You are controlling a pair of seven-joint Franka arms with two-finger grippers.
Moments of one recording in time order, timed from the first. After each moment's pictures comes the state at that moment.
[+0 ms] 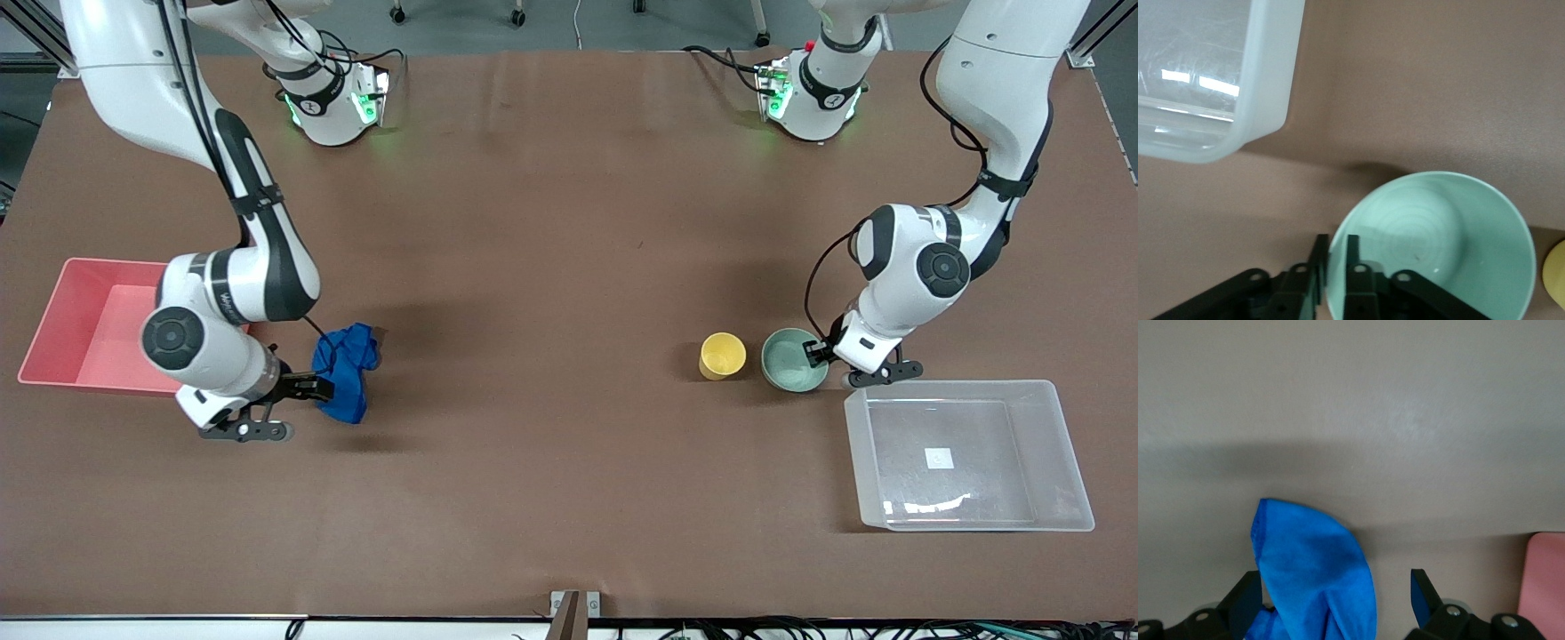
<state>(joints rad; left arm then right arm) 0.04 0.42 -0.16 -2.17 0.01 2.67 -0.29 0.21 0.54 -0.10 -1.78 -0.01 2.28 0.15</state>
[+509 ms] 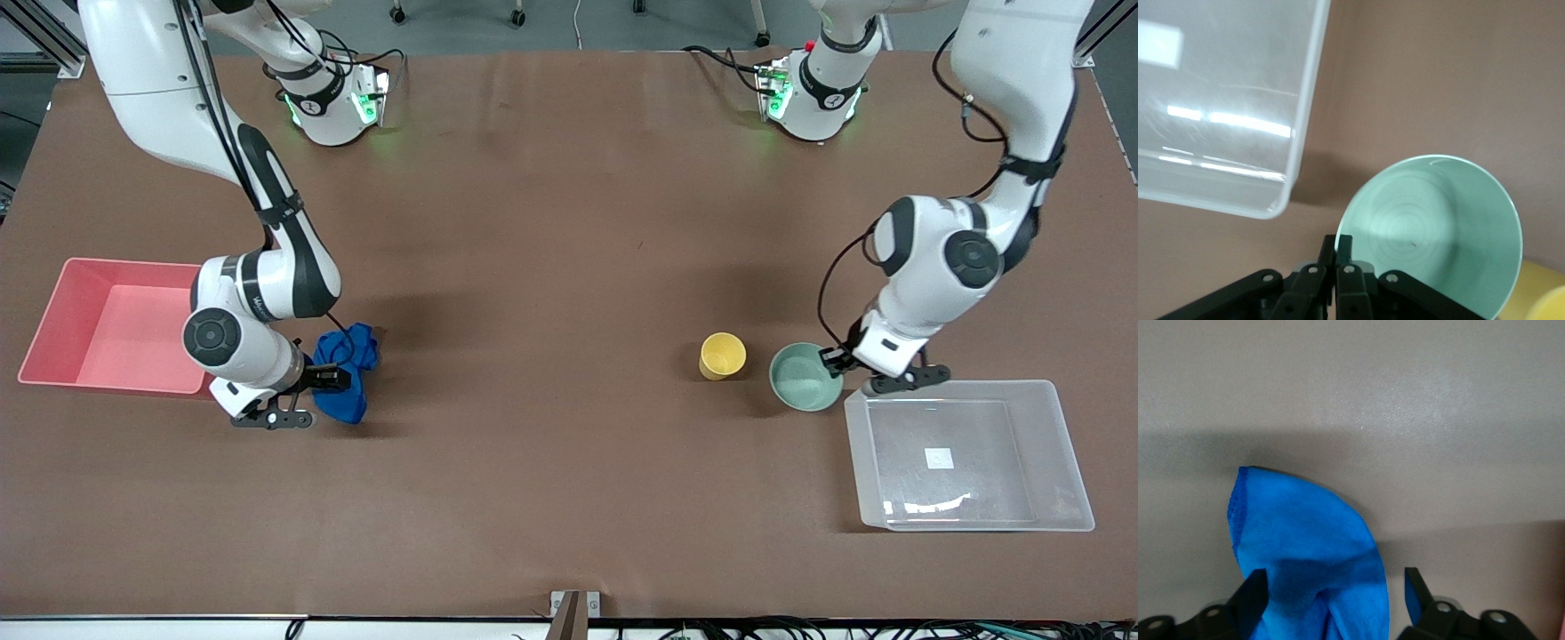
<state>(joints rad) 0.04 0.30 -0.16 -2.04 0.01 2.49 -0.29 0.22 0.57 -0.10 -1.87 -0.01 2.38 0.15</state>
